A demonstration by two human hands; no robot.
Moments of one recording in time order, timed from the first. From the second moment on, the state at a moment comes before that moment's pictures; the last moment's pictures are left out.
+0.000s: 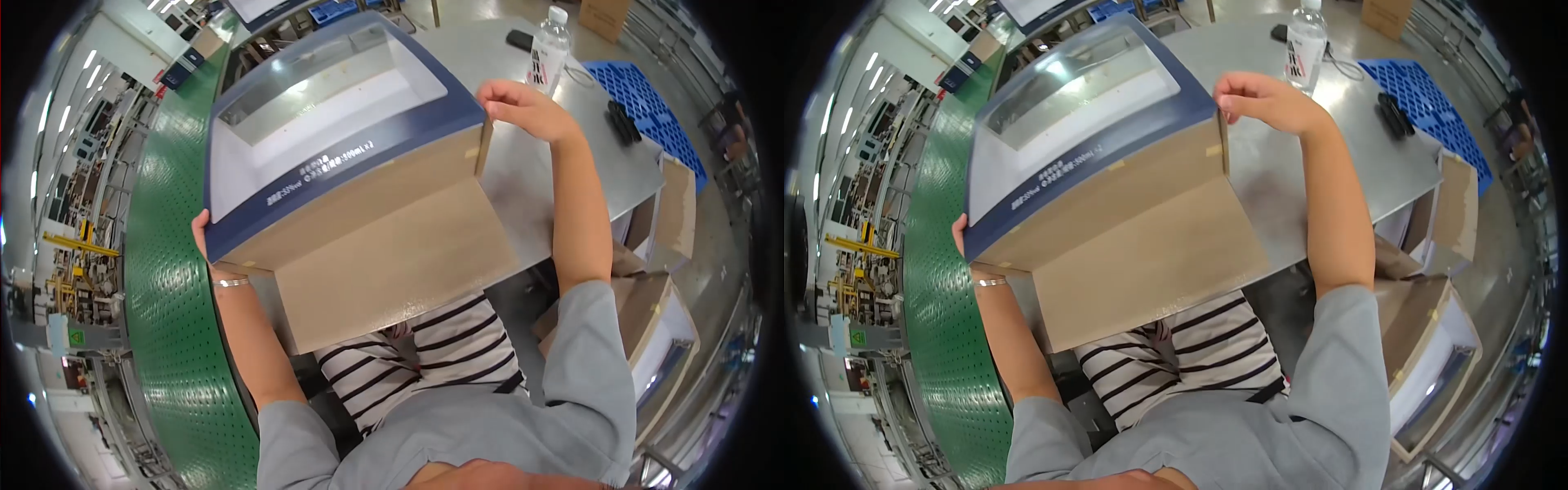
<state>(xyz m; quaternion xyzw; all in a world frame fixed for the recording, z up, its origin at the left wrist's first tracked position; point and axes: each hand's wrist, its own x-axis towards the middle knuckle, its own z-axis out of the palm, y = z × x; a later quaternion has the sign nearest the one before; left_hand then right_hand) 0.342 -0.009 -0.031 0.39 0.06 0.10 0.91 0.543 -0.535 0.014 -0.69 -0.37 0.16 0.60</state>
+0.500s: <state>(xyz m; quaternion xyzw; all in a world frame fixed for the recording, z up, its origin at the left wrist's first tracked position) 0.279 0.034 0.036 0.44 0.06 0.19 0.88 0.443 -0.448 0.080 -0.82 -0.42 -0.09 0.37</state>
